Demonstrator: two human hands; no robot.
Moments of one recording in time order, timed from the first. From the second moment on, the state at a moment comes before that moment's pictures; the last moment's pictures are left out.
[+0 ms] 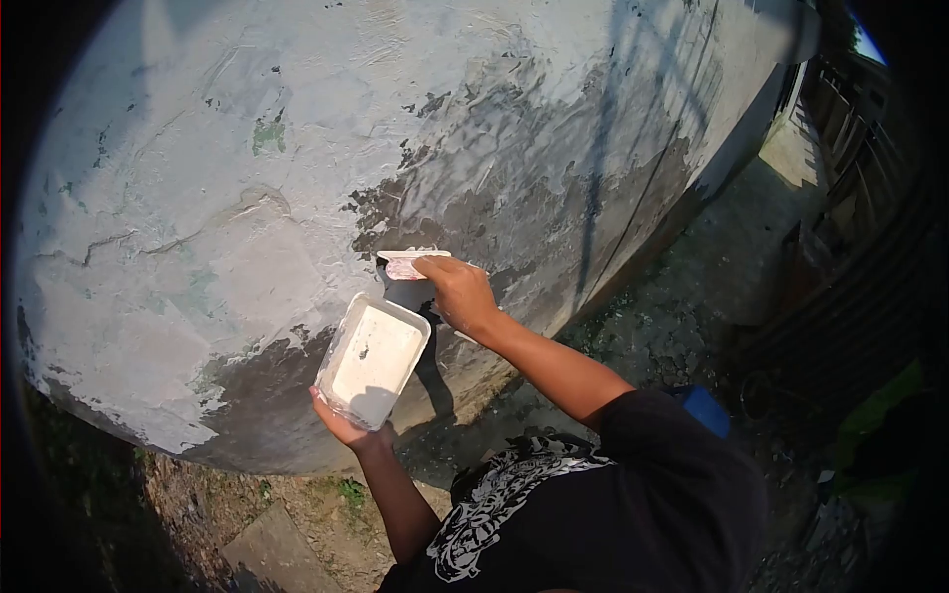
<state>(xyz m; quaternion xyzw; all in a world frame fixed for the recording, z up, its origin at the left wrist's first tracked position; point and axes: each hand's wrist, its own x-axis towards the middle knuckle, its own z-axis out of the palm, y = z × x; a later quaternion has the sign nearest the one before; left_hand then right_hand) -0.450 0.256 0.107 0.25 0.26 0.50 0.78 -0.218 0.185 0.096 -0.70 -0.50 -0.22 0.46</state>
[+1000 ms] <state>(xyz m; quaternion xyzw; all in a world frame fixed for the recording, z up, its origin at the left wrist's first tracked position) -0.536 0.288 0.068 0.26 0.33 0.54 0.73 -0.141 0.182 0.138 -0.62 -0.21 -0.44 0.62</state>
